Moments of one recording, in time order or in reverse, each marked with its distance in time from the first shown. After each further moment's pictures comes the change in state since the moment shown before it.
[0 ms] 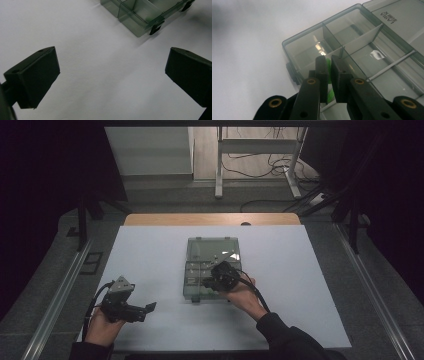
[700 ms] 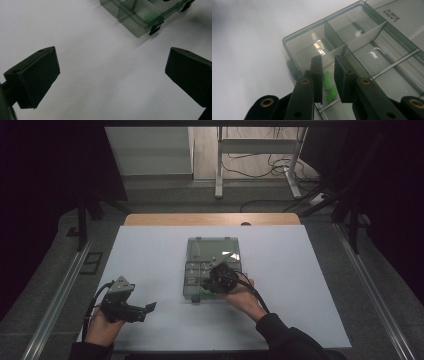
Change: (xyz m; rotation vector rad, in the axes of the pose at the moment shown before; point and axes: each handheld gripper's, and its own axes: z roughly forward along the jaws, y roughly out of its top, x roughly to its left) left arm 0.000 0.000 0.000 -0.002 -0.001 0.002; right arm 0.005 0.000 0.000 0.017 -0.018 -0.021
